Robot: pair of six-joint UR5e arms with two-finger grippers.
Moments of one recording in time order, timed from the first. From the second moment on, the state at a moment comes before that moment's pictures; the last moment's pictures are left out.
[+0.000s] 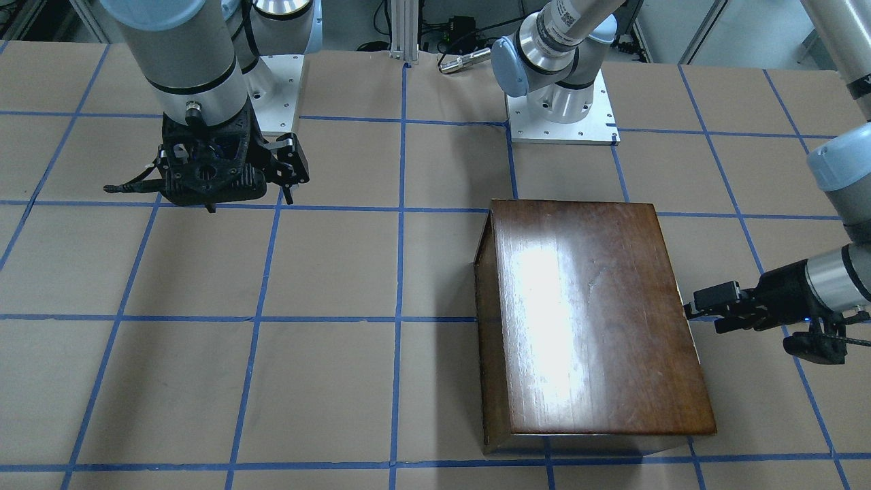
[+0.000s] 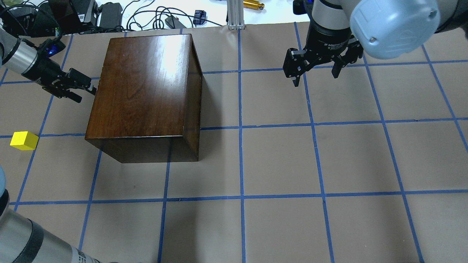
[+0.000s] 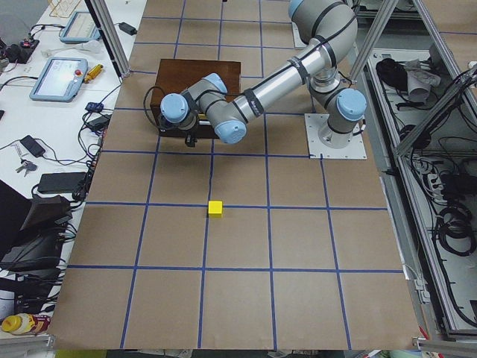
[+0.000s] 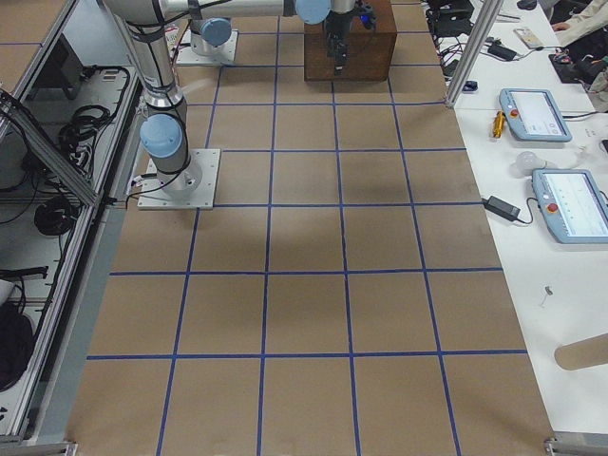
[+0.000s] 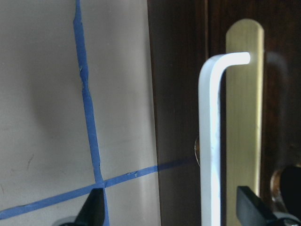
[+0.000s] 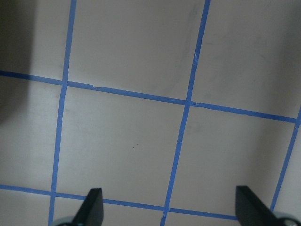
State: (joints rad) left arm -1.06 -2.03 -1.50 -1.48 1.22 0.64; right arm 1.70 -1.45 1.48 -1.58 -1.60 -0.05
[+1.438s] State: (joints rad) left arm -0.98 -2.07 -1.50 -1.42 1.23 0.67; right arm 1.70 -1.45 1.48 -1.58 -1.60 -0.05
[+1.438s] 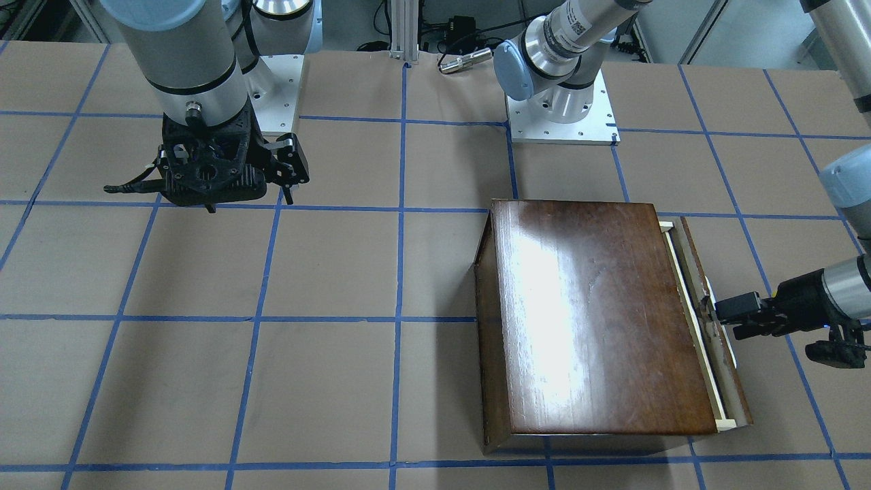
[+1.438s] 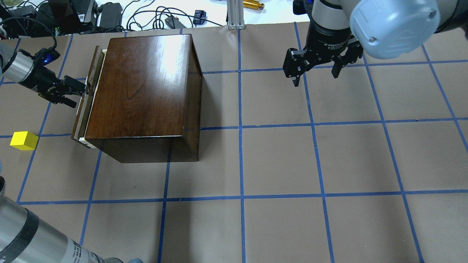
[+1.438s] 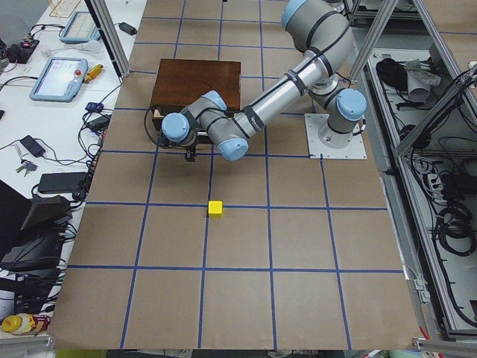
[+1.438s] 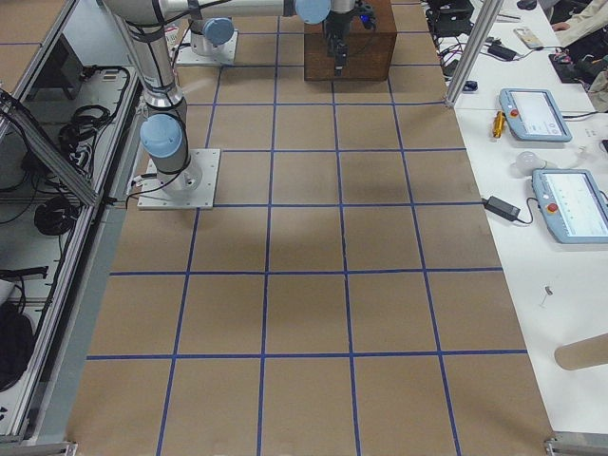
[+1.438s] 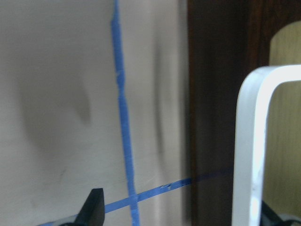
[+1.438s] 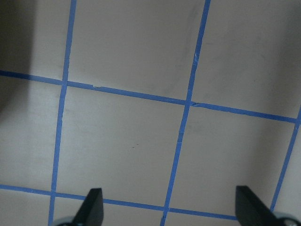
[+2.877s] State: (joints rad) left arm -0.82 -2.04 -1.48 -1.41 1.27 0.74; right arm 1.70 -1.45 1.48 -1.58 -1.60 -0.05
